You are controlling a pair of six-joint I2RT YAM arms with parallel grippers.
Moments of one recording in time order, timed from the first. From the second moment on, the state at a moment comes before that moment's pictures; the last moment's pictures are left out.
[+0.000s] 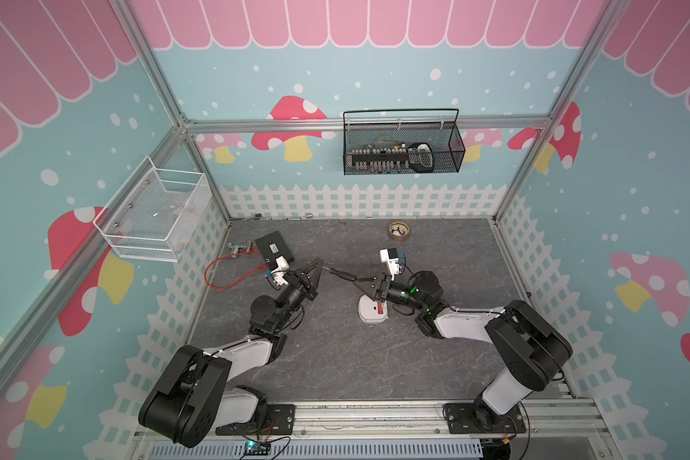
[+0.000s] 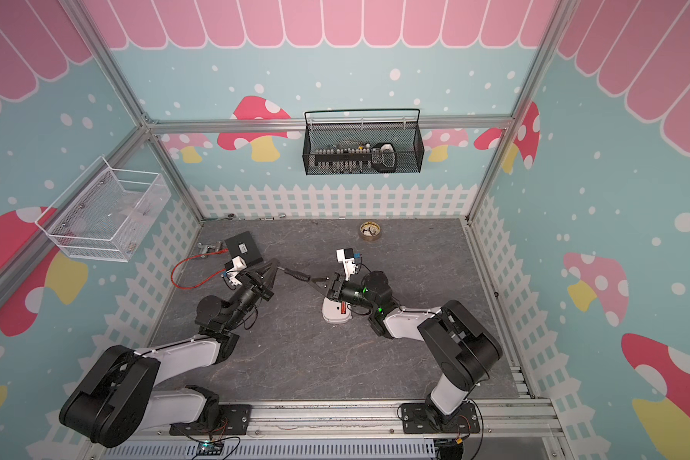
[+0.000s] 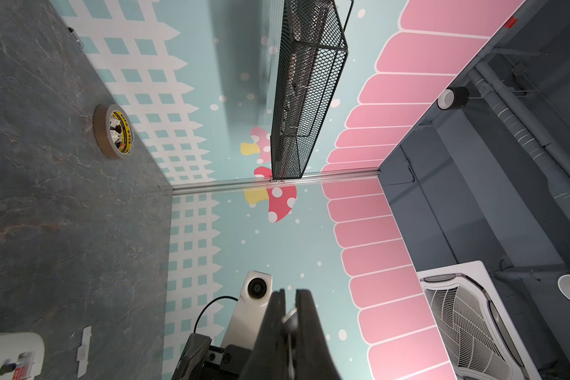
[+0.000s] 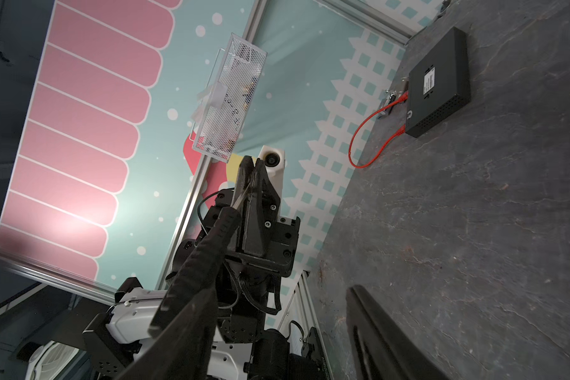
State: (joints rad) left arm -0.31 1.31 0.32 1.29 0.30 -1.66; right arm 0.64 1.65 0.69 1.11 -0.63 1.24
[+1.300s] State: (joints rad) left arm -0.28 1.31 0.29 1.25 0.30 -1.65; right arm 0.70 1.76 0.95 0.93 -0.71 1.19
